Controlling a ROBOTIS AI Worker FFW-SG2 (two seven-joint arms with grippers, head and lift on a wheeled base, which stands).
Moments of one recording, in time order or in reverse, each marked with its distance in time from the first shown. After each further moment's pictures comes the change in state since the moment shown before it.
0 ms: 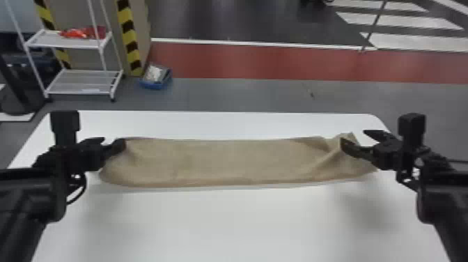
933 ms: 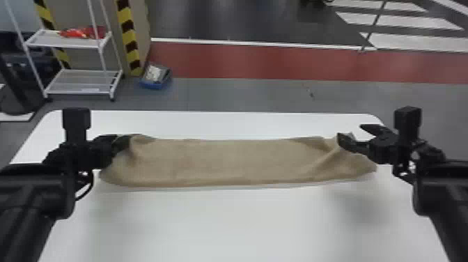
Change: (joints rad) left arm -0.022 -0.015 -0.036 0.023 -0.033 -0.015 0.000; right arm -0.028 0.000 0.021 0.001 0.008 0.013 0.000
